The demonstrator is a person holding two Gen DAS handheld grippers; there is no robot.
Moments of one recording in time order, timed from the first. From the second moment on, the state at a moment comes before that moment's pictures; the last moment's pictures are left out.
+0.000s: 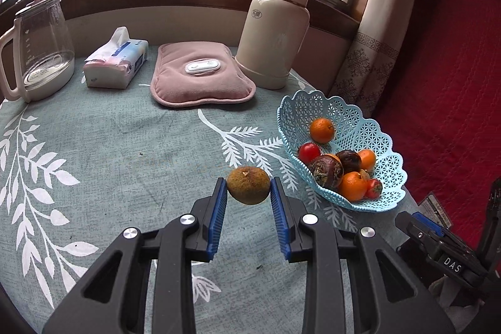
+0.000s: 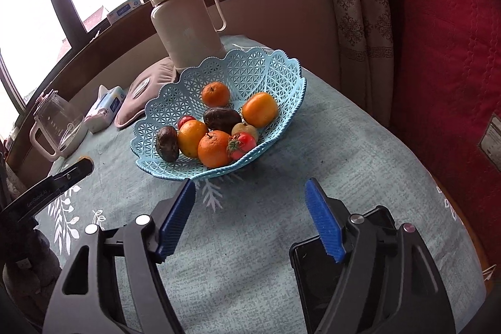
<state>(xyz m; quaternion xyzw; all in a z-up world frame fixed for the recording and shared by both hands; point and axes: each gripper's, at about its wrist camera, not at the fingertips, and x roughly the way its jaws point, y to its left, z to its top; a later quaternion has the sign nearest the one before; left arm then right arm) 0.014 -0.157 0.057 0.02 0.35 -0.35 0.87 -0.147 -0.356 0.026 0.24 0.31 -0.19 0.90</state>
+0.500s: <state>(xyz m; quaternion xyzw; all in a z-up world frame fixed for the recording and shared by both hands) -0.008 -0.238 0.055 0.07 0.37 -0.43 0.82 -0.148 -0.356 0.017 0.26 0.32 -0.17 0.90</state>
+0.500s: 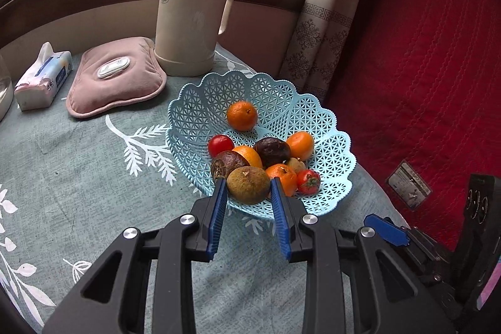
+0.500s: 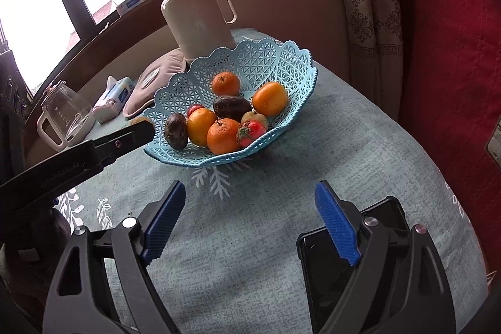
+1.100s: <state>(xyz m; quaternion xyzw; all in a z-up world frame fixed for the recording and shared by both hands) -0.005 -0.255 0.044 0.08 0.37 -0.45 0.81 -0.146 -0.358 0.014 0.27 0.33 -0.17 0.89</state>
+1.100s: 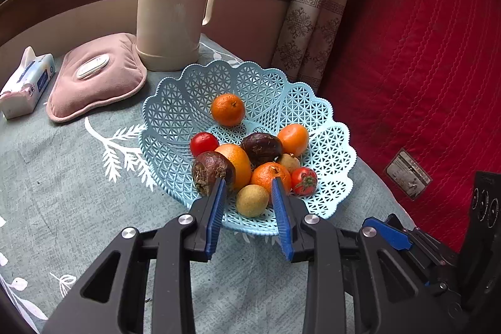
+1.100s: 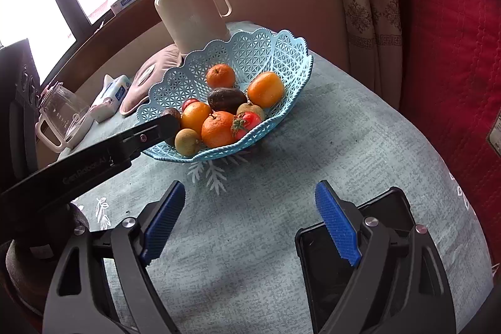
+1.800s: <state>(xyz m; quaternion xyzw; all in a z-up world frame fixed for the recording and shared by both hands) -0.008 -0.218 0.054 0.12 0.31 -0.37 0.87 -0.147 -0.355 0.020 0.25 0.32 -0.18 0.89</state>
